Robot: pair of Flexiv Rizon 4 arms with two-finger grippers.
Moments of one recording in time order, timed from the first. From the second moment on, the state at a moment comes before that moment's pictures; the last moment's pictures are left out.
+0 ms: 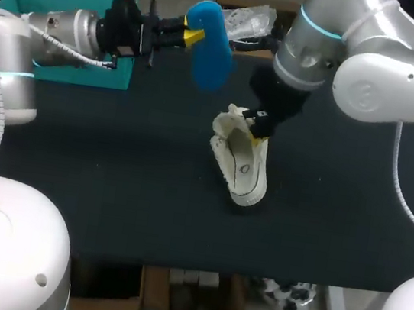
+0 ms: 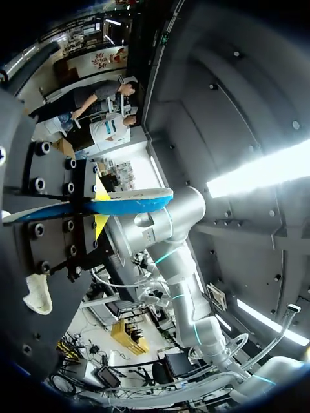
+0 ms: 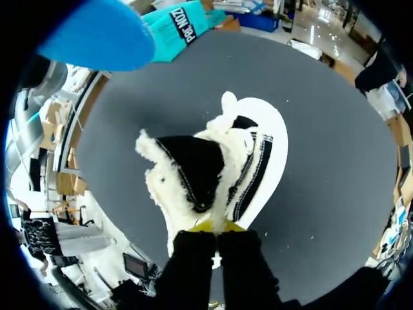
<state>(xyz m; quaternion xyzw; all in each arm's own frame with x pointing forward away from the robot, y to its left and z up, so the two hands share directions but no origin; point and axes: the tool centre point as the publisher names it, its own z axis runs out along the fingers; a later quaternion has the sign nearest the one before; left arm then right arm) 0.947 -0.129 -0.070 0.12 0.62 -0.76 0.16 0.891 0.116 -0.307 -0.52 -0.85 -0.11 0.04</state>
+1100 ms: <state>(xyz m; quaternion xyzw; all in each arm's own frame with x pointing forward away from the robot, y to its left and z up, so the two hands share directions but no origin) 0.980 -0.105 -0.087 0.20 0.55 -0.81 0.05 0.909 0.102 -0.343 -0.53 -0.82 -0.23 0.04</state>
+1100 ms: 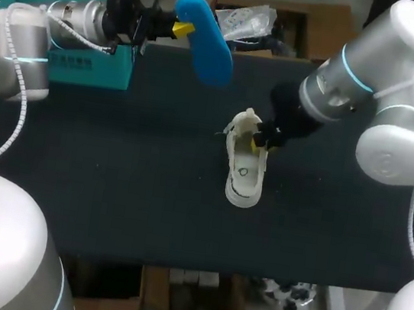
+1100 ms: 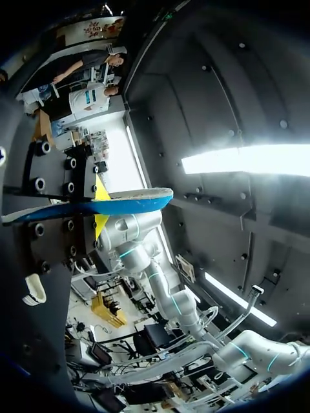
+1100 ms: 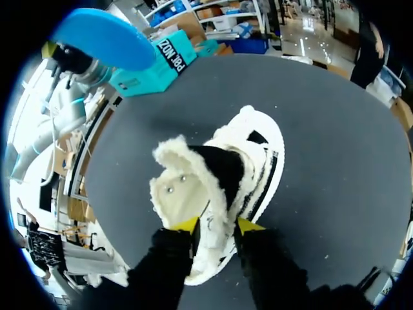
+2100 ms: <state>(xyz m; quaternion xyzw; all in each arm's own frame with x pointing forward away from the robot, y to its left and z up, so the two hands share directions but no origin) 0.808 -0.119 -0.100 0.14 0.61 -0.77 -0.09 0.878 0.058 -0.308 -0.53 -0.82 -0.22 0.03</state>
